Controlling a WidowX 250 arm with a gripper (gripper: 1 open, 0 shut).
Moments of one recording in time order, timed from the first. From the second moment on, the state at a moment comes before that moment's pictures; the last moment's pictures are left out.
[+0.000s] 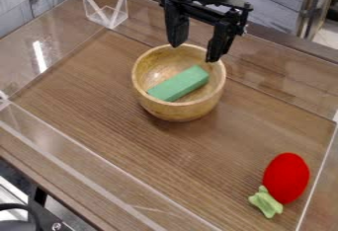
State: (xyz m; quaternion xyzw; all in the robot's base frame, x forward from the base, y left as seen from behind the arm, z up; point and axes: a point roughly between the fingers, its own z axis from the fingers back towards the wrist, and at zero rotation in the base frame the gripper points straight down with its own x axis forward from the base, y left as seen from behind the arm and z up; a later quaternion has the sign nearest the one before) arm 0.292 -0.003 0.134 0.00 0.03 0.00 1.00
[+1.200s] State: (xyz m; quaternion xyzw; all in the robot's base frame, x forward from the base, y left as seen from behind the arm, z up) arm 0.236 -0.146 0.080 -0.03 0.05 -0.14 0.99
